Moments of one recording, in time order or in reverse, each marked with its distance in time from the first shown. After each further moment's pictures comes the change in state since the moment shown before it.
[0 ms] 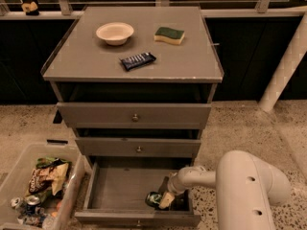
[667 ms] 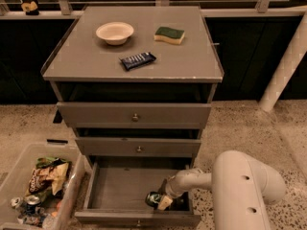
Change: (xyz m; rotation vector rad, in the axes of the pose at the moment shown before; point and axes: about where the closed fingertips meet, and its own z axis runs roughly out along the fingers) arm 0.004 0.016 0.015 -0.024 0.011 0.010
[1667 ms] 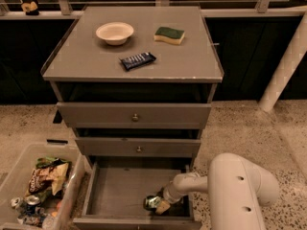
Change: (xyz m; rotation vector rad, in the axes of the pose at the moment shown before) arm 0.005 0.023 0.024 -0.056 0.015 0.011
